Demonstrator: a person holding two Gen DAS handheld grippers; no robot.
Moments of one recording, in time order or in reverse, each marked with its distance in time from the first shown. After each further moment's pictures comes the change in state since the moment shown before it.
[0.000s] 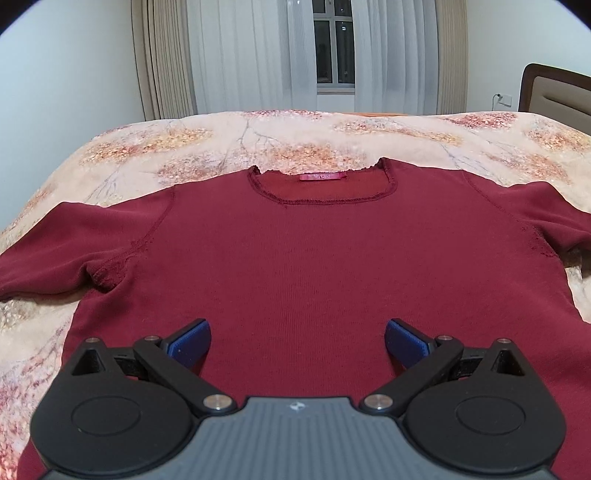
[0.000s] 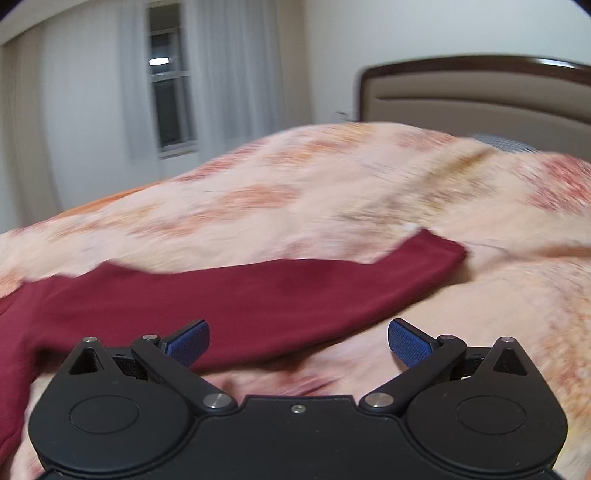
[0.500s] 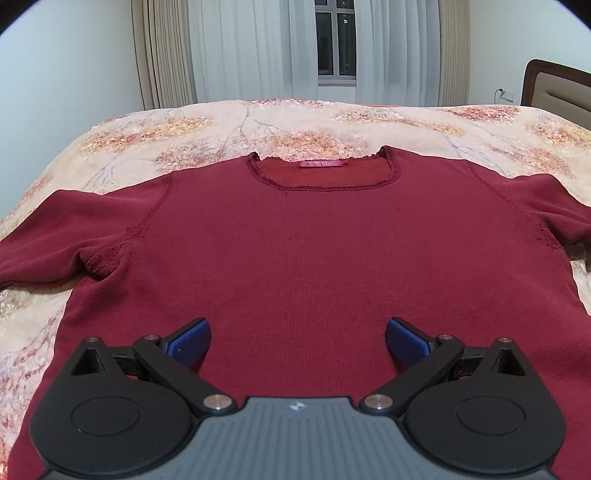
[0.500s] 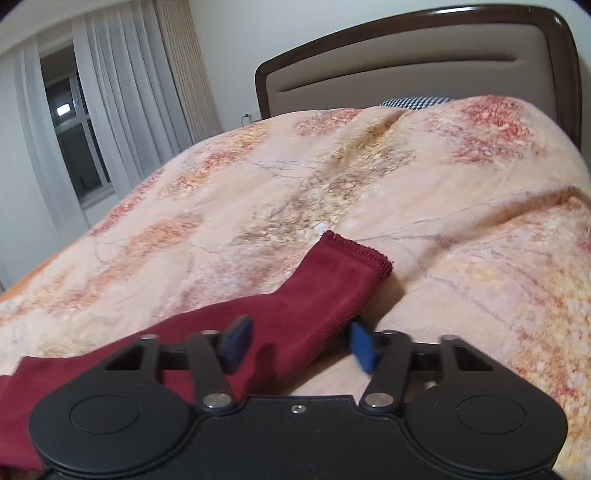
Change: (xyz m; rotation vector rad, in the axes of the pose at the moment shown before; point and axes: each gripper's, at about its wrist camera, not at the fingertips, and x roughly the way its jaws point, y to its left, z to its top) left arm 0.007 0.002 -0.002 -0.007 0.035 -0.003; right arm 0.034 -0.033 0.017 0.203 -0.020 -0.198
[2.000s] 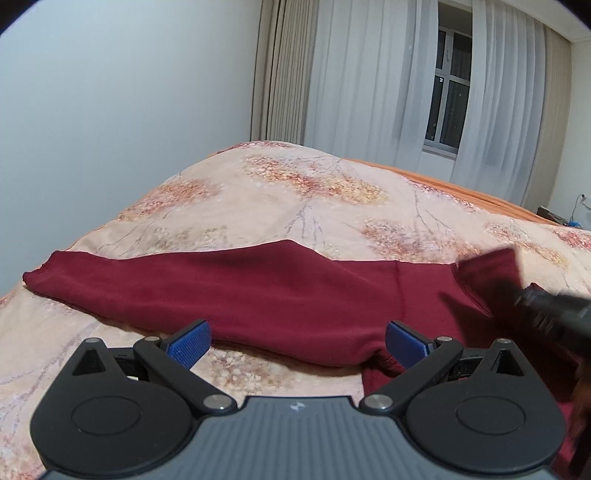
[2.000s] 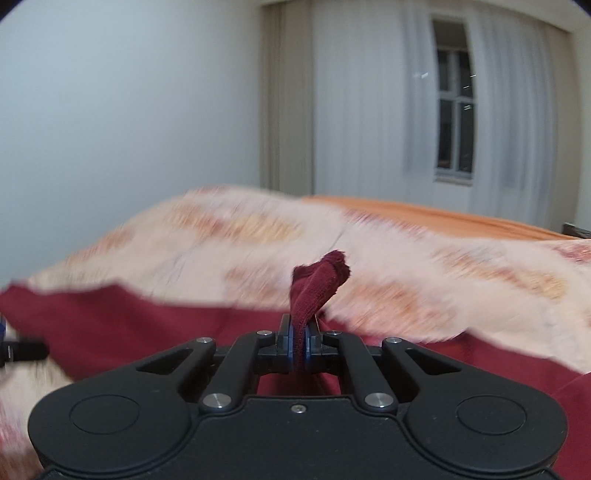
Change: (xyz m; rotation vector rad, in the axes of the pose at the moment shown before) left arm -0.058 0.215 0.035 -0.306 -0.139 0.166; right arm -0.202 0.441 -0.179 -0.714 0.025 0.967
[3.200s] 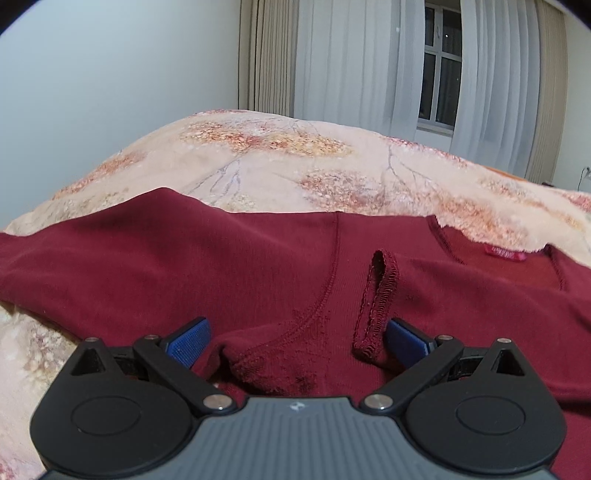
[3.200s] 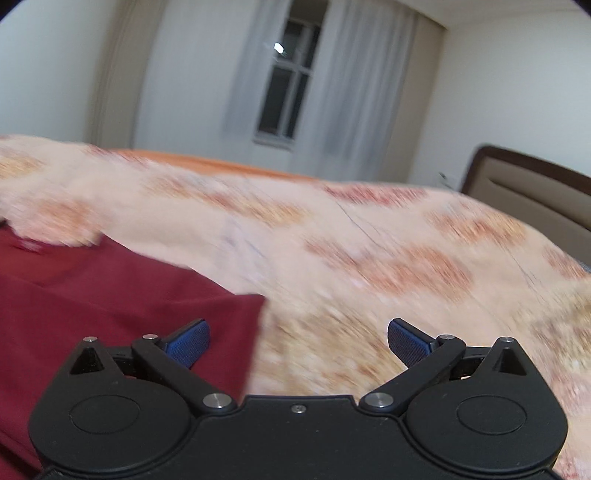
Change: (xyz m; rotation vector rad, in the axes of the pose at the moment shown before) left arm 0.096 -0.102 -0.041 0.063 0.032 0.032; right arm -0.056 -0.228 -0.079 0.056 0.100 -0.652
